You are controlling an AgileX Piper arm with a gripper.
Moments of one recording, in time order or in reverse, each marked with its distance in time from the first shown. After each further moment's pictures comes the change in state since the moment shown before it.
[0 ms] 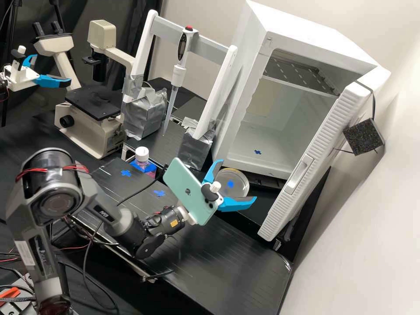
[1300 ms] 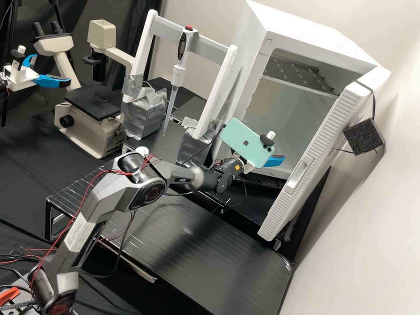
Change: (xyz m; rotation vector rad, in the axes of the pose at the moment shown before) arm 0.218 -0.051 0.002 -0.028 -0.087 -0.229
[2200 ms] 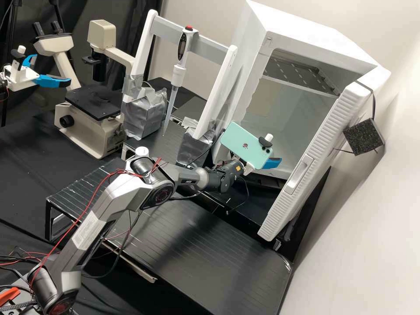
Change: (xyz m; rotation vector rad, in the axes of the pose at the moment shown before) arm 0.021 -0.021 0.013 -0.042 -0.024 -0.051
